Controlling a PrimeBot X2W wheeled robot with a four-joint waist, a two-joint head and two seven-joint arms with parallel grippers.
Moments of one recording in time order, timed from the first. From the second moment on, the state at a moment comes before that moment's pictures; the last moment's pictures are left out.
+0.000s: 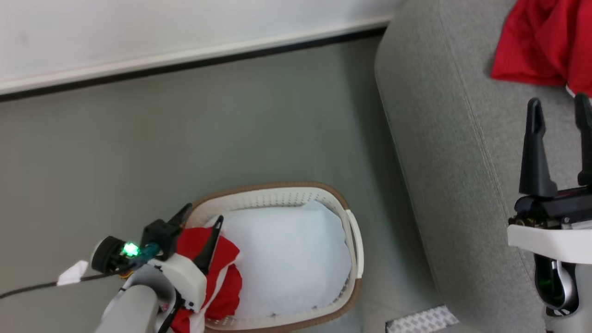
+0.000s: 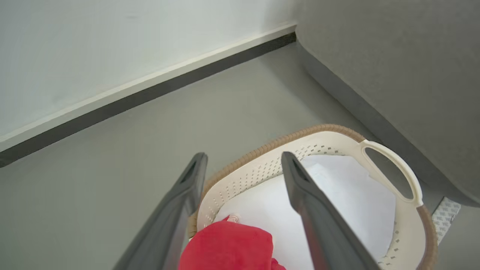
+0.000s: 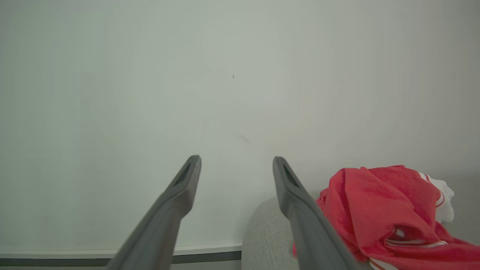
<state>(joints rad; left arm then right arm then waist) -0.47 0.24 -0.33 0.65 -0.11 -0.13 -0.26 -0.36 -0.10 0.02 -0.05 0.31 0.13 -0.26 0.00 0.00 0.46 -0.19</state>
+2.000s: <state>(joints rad) -0.84 0.19 -1.13 1.22 -0.29 -0.13 0.04 -0.48 -0.07 0.02 -0.05 0.32 0.13 -0.26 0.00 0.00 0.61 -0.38</state>
